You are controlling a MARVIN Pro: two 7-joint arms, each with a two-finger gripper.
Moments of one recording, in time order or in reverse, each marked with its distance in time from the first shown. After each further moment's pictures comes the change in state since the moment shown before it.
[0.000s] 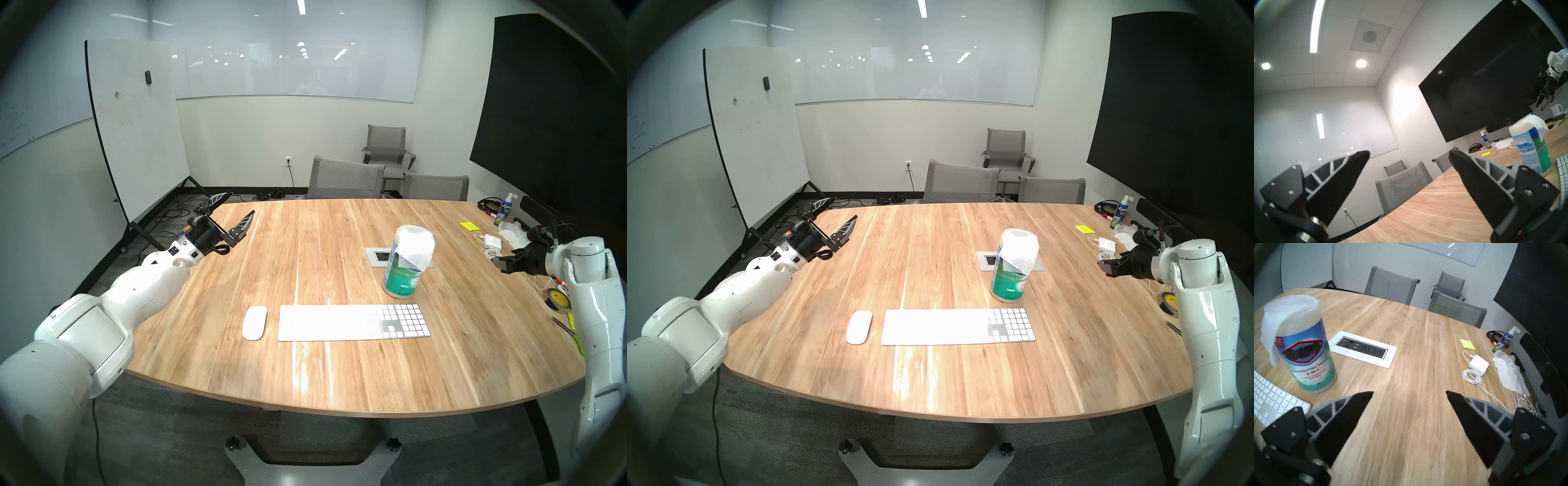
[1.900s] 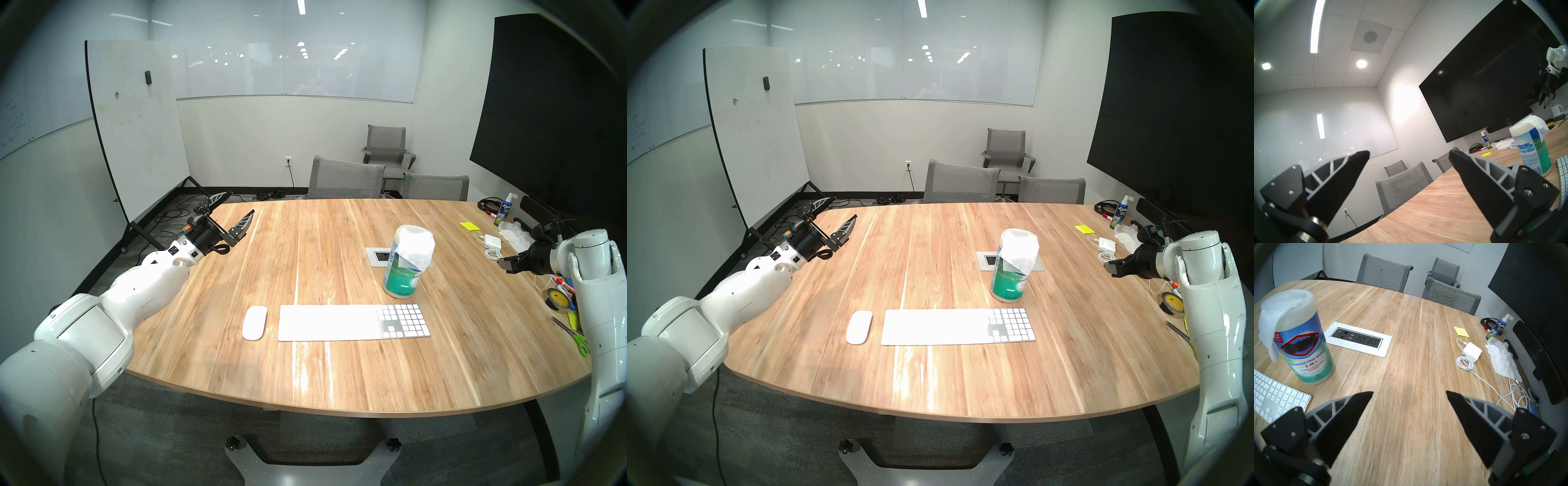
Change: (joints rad) left arm -0.001 0.000 0.000 0.000 -0.003 0.000 0.000; right arm -0.036 0.043 0.010 -0.095 -0.012 0.180 -0.009
